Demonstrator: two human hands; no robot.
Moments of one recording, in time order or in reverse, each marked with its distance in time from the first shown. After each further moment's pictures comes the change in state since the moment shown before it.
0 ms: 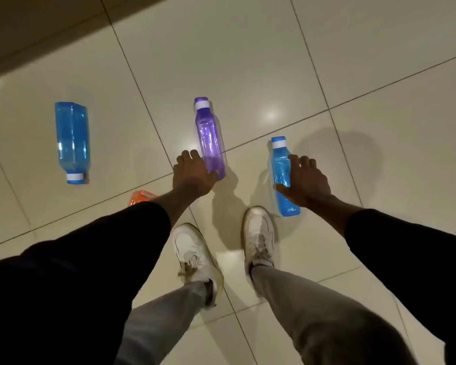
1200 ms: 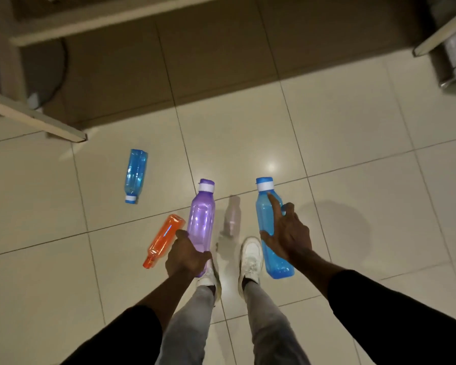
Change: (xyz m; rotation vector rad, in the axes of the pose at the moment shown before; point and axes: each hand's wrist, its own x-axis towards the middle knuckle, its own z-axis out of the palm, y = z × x) left_hand -0.275 -0.015 -0.191 -0.518 -0.052 -0.445; right_hand -0.195 -0.123 -0.218 0.041 0.045 -0.091
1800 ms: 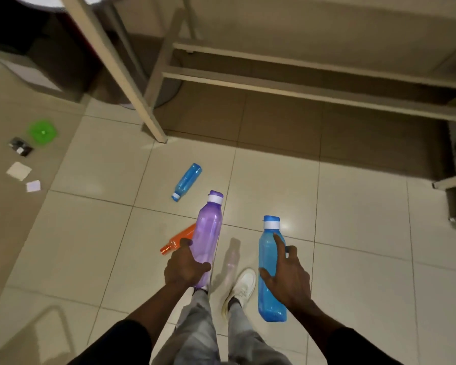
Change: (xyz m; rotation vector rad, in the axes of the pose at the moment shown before) left_hand -0.189 -0.024 -0.132 -0.269 0.145 -0.102; right_hand -0.152 -0.087 -0.133 -0.081 -0.058 -0.217
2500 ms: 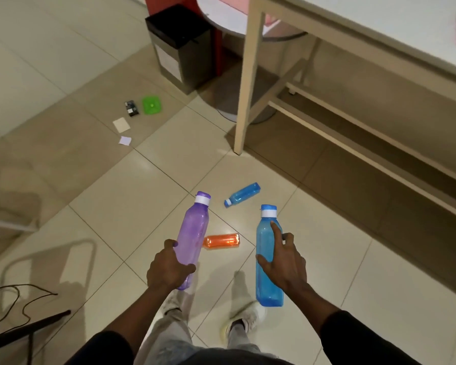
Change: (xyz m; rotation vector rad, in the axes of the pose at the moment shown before) left_hand -0.082 -0.178 -0.087 -0.291 0.280 -0.294; right_hand -0.007 -0.180 0.012 -0.217 -0.011 -0.480
